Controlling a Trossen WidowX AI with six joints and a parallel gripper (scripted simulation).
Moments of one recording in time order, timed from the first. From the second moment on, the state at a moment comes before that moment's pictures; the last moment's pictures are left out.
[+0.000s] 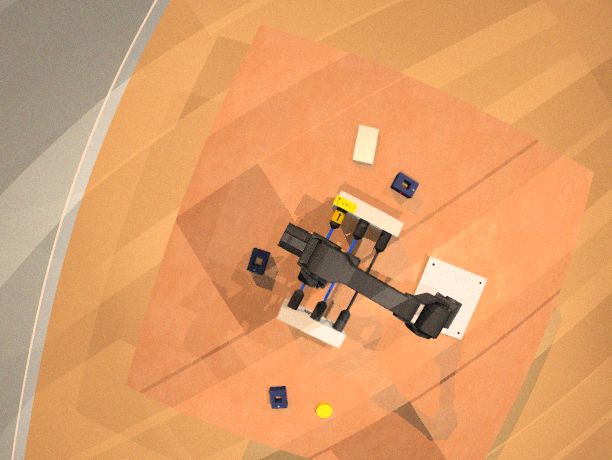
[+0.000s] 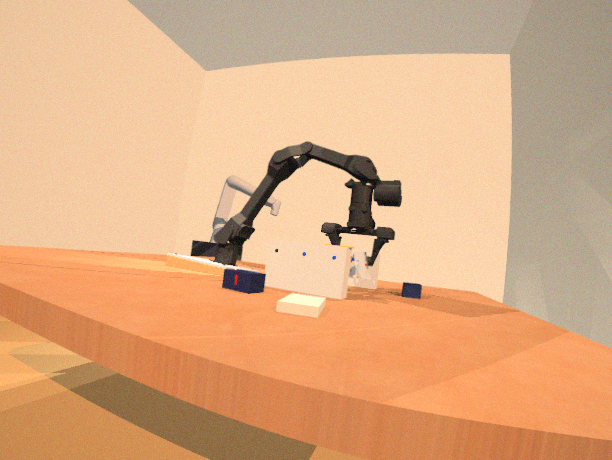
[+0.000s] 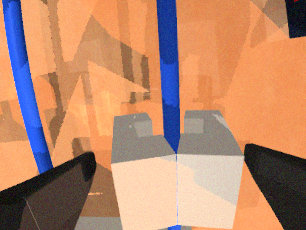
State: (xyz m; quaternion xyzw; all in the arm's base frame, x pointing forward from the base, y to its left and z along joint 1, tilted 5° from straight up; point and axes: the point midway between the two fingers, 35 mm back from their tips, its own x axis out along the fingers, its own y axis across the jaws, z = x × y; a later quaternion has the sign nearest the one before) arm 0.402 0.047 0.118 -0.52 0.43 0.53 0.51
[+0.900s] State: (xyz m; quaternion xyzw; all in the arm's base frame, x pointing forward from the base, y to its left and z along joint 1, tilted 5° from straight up) arm 0.405 0.048 0.091 -0.52 0.43 0.53 0.51
